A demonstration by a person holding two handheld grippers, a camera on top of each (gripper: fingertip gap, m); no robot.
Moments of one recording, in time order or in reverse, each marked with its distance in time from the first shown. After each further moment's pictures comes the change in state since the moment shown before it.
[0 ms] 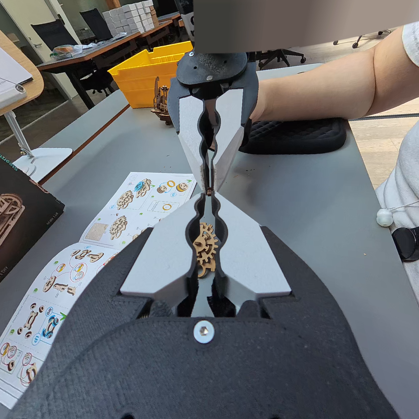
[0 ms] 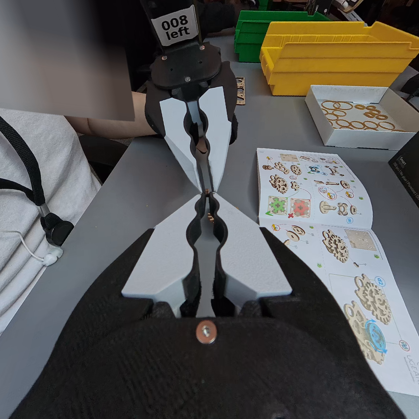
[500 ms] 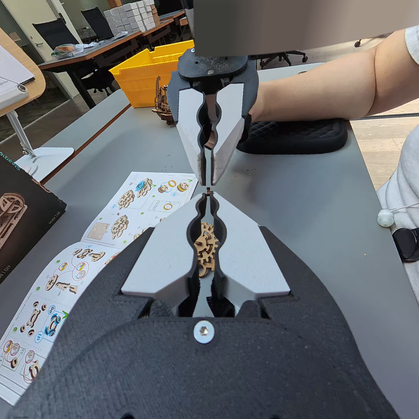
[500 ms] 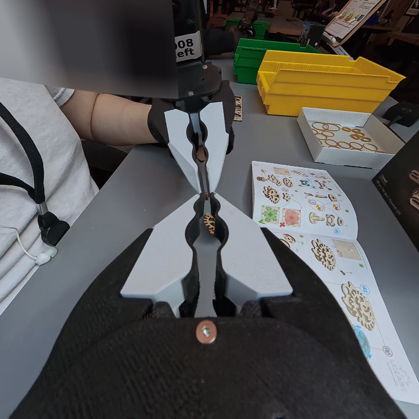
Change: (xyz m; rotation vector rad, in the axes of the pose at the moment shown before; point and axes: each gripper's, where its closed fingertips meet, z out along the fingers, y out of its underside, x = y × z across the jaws) left arm -0.001 0.000 -0.001 -0.006 -0.004 0.001; right arm 0.002 -0.009 -0.007 0.067 0.006 -0.054
